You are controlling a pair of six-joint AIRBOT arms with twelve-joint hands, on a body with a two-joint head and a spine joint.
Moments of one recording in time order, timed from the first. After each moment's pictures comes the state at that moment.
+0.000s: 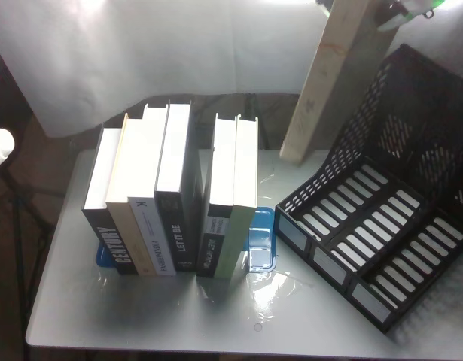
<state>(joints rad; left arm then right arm) 1.04 -0.95 1.20 -0.51 -1.36 0.53 0.34 -1.16 1.42 -2.31 0.49 0.77</state>
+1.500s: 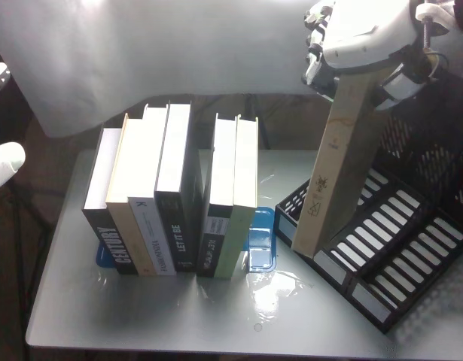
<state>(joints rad) 1.04 -0.94 1.16 -0.48 -1.37 0.53 0.11 -1.26 1.49 -2.33 0.42 0.75</state>
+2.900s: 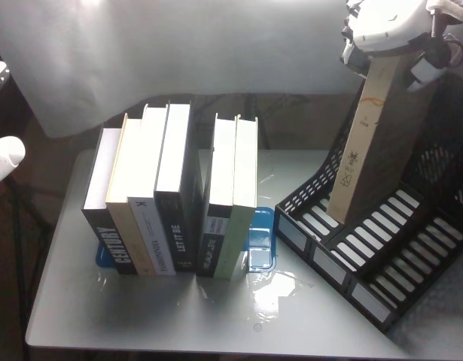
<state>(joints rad) 1.04 -0.95 1.17 -0.48 -1.37 0.53 0.08 -1.31 1.63 -2.57 0.35 0.94</state>
